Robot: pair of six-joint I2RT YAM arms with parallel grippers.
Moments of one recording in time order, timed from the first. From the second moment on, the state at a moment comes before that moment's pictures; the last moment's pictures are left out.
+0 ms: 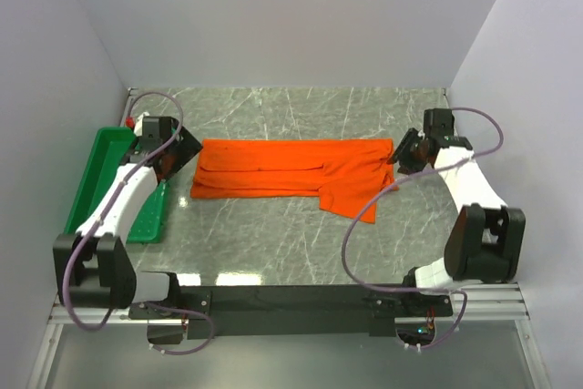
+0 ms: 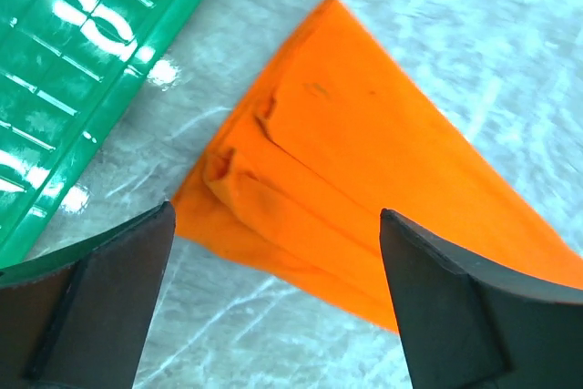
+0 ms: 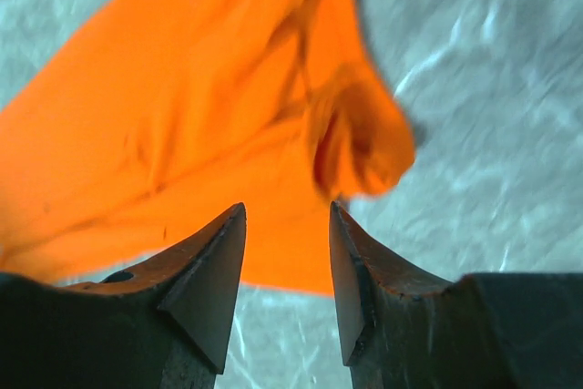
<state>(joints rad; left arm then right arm) -0.04 1.34 0.98 -0.46 -0.15 -0.78 -0.09 1.50 1.12 -0.63 -0.14 0.54</state>
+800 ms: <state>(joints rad) -0.05 1.03 0.73 -0.45 -0.10 -0.57 0.13 1.47 0.75 -0.59 -0.14 0.56</state>
